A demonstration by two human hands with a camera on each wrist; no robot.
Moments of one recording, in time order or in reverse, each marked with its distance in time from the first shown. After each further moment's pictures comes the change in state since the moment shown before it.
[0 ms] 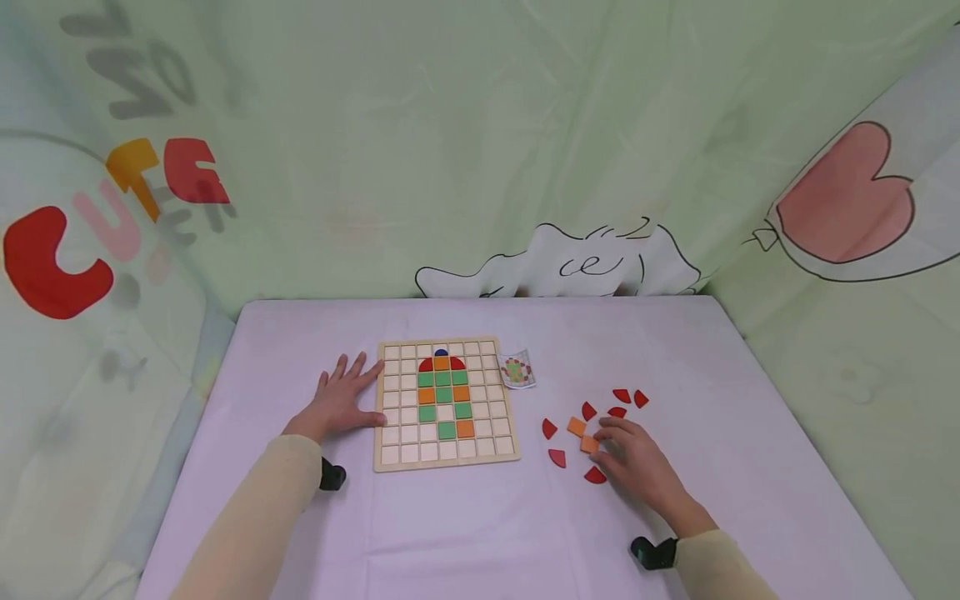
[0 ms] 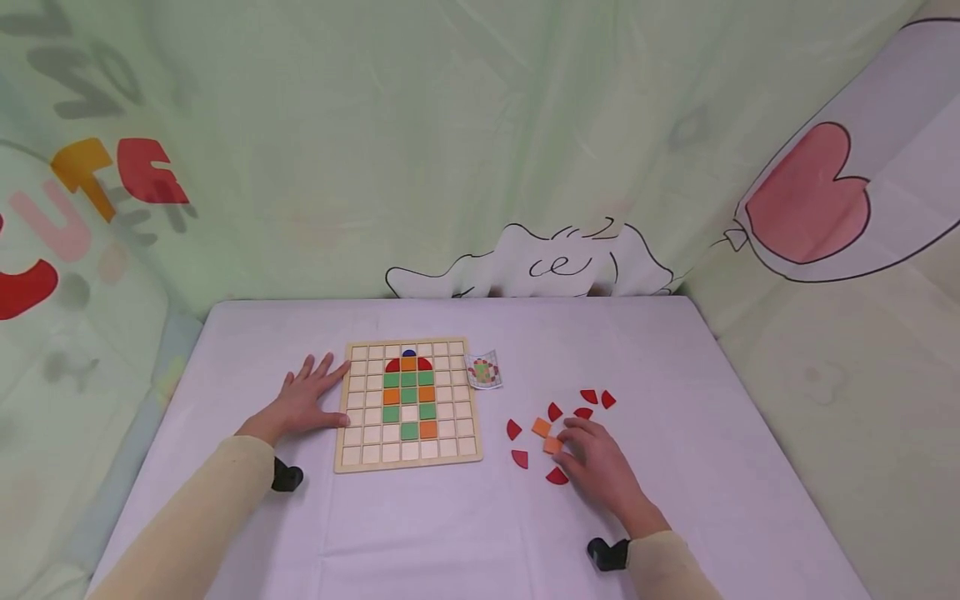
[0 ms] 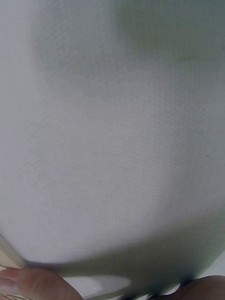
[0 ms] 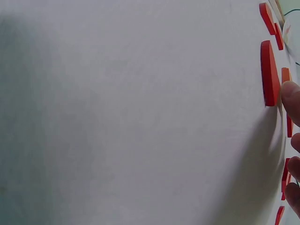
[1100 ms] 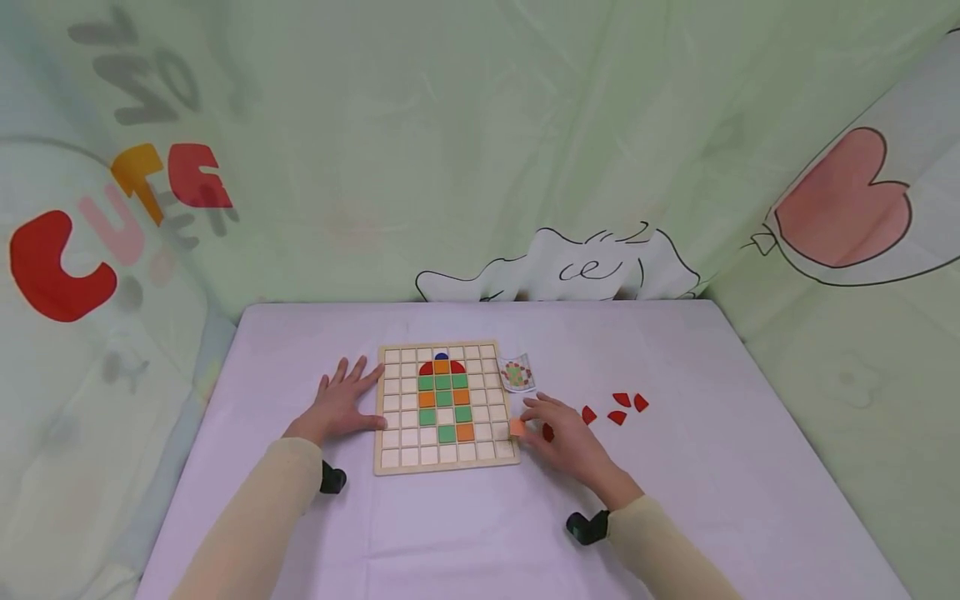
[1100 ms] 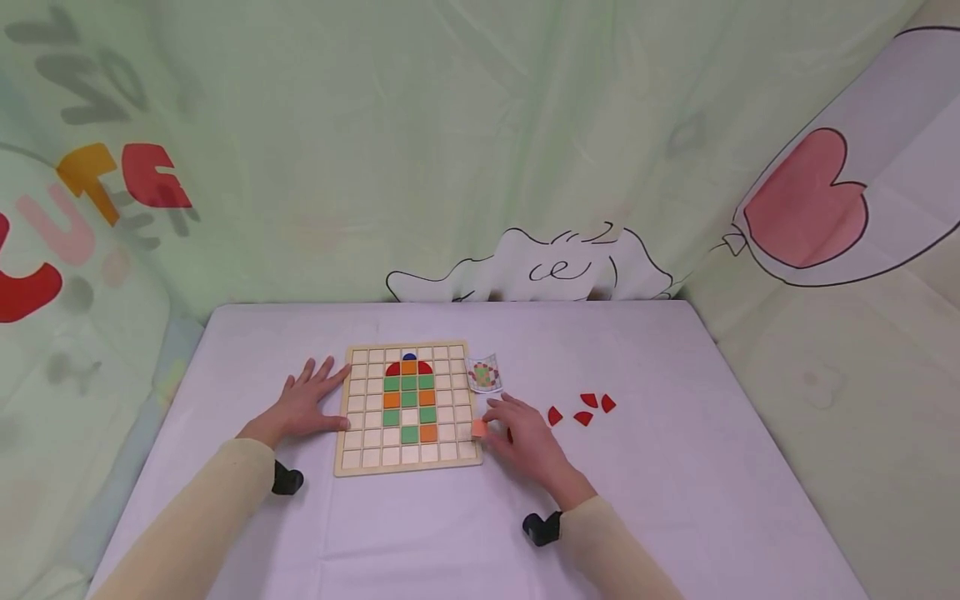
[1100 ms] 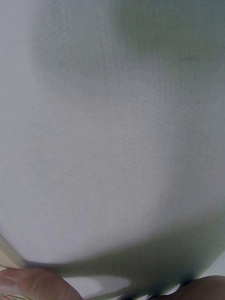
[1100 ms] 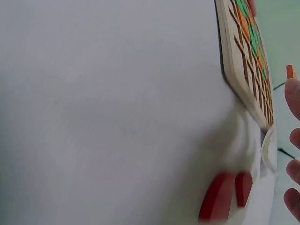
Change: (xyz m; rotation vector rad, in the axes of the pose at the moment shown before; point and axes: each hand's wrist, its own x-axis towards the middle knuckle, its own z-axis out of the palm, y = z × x) left_hand 0.000 -0.001 0.001 -0.019 -0.003 0.010; right_hand 0.046 -0.087 0.019 0.136 -0.022 -0.202
